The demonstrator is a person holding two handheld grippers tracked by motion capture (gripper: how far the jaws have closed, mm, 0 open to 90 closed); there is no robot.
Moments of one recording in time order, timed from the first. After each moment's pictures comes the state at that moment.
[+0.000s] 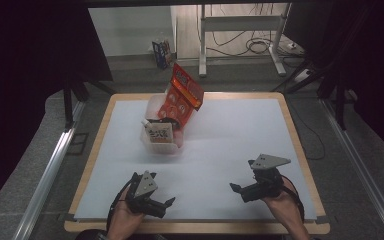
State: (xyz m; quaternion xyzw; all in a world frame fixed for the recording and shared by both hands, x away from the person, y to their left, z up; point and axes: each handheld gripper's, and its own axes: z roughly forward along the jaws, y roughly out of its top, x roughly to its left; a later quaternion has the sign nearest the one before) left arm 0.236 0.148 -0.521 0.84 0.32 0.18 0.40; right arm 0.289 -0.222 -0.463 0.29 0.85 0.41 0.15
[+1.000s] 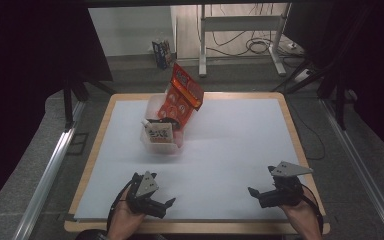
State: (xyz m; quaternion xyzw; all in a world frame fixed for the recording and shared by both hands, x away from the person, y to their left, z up) left arm 0.236 0.147 -0.522 0.84 0.32 0.18 0.40; right arm 0.272 -0.270 -0.470 0.33 0.84 0.40 0.17
